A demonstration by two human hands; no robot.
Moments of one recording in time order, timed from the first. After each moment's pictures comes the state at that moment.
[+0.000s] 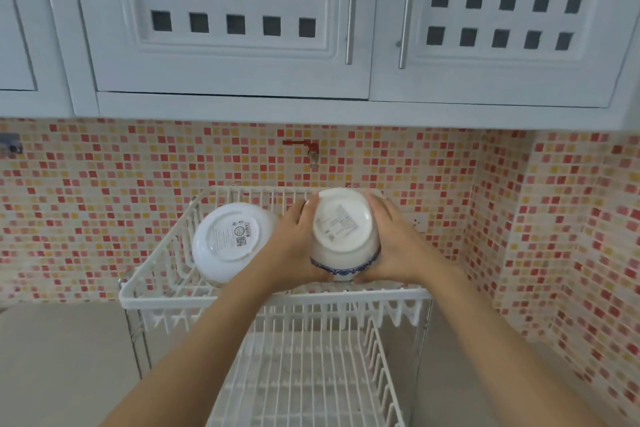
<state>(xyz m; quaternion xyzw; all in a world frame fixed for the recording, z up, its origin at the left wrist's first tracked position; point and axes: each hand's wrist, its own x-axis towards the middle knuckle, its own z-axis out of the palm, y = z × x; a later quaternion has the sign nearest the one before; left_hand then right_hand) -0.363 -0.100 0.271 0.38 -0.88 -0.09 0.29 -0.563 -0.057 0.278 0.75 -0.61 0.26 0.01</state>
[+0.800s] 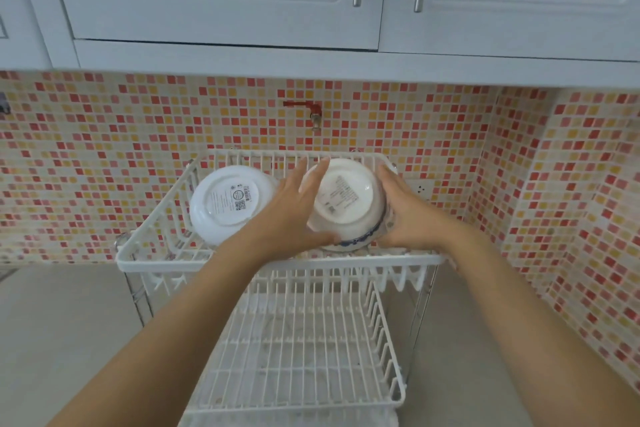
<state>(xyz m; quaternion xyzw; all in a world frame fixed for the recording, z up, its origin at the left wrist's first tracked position) -0.353 -0.093 0.272 0.38 -0.89 -0.09 0.24 -0.570 -0.045 0.281 0.73 -0.64 0.20 -0.11</state>
